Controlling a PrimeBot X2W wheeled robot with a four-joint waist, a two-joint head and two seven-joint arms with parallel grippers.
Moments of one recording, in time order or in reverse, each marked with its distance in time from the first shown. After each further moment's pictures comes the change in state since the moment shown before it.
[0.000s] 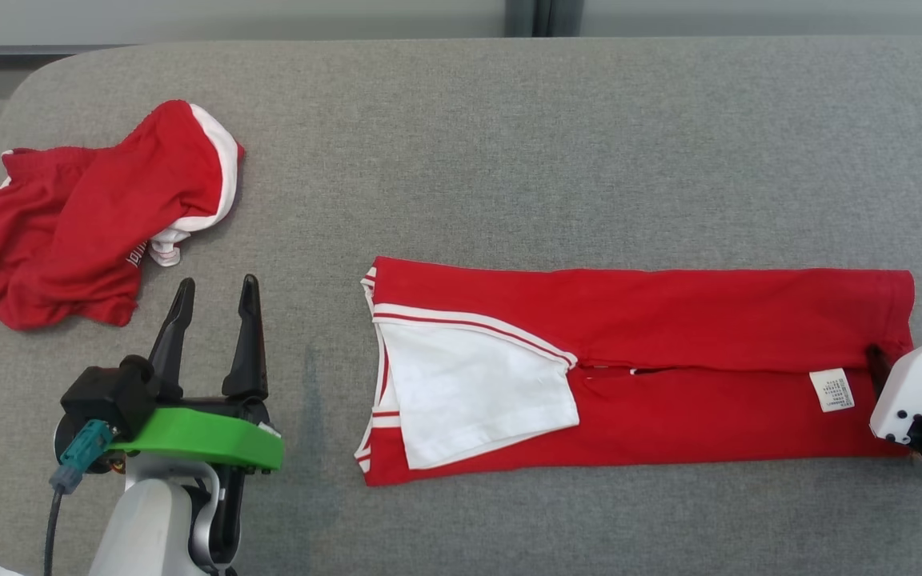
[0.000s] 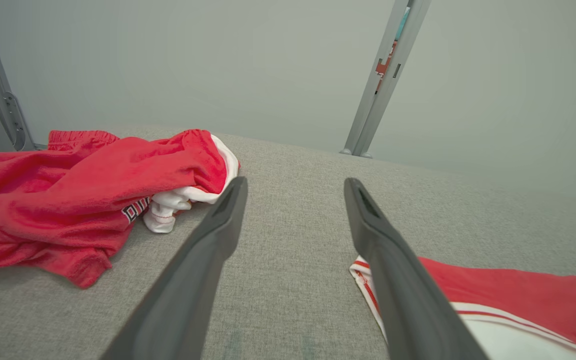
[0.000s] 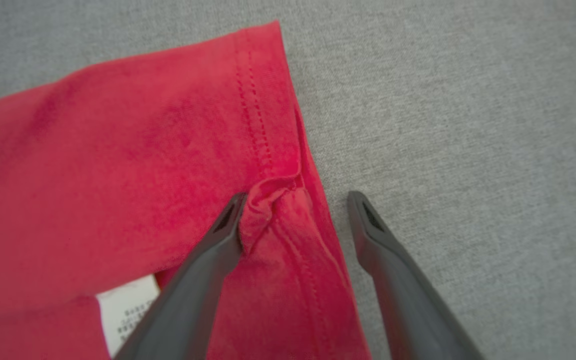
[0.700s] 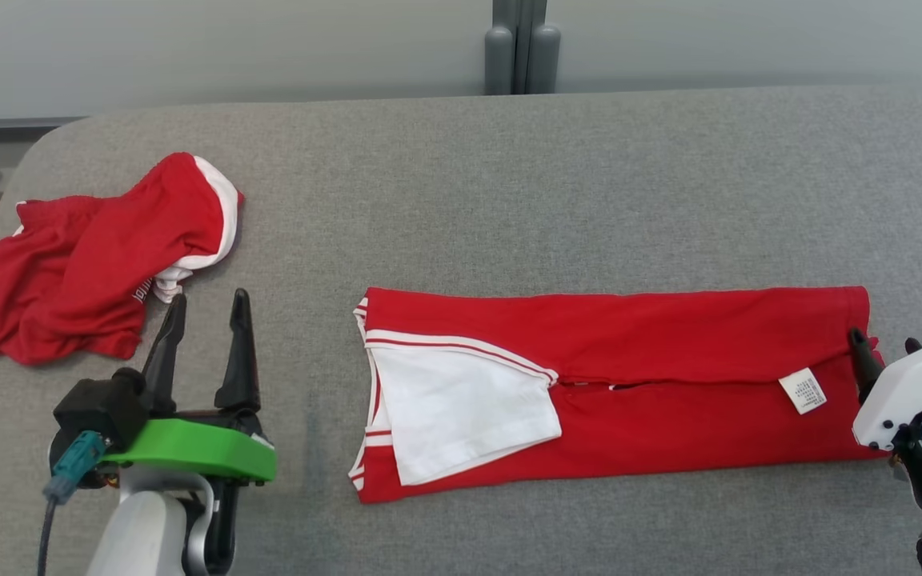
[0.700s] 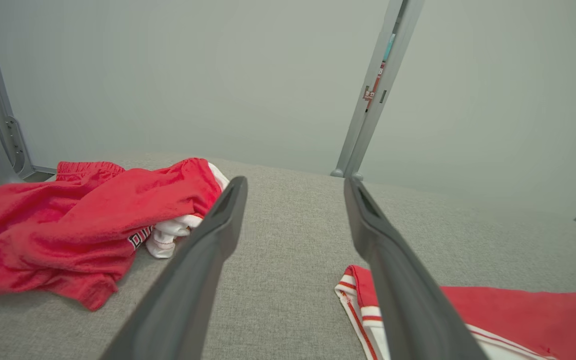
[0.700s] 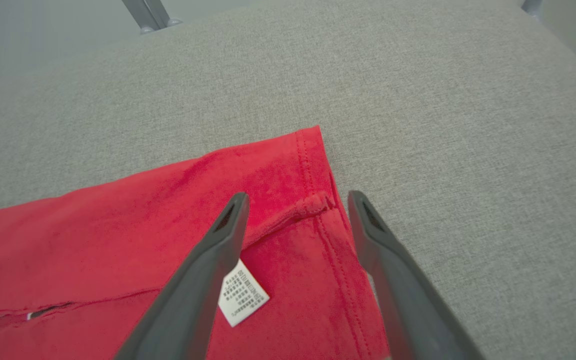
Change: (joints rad) left arm 0.023 0.052 -0.042 -0.004 -0.067 0.043 0.000; right arm 0.098 0.043 0.047 -0.190 0.082 0.000 -0.074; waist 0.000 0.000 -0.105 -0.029
